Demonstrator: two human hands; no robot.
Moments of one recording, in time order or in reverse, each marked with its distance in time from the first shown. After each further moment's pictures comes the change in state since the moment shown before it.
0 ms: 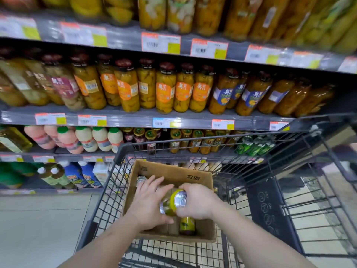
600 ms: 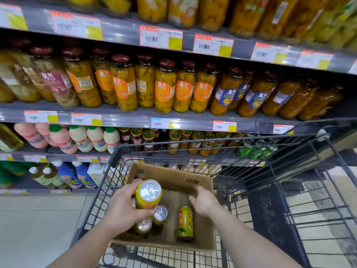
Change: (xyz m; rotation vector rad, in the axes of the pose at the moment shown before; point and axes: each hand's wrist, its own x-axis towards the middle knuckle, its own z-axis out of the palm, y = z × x) left_hand -0.006 -0.054 0.014 -0.706 0.263 -0.200; right_hand 0.058 0.059 0.034 0.204 0.011 0.357
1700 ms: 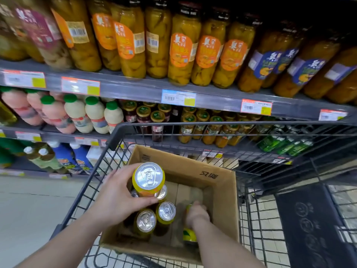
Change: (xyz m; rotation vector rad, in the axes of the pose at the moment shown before) left_hand 0.026 -0.033 0.003 0.041 0.082 0.131; right_hand 0.114 0.027 0.148 -0.239 -0.049 0.134
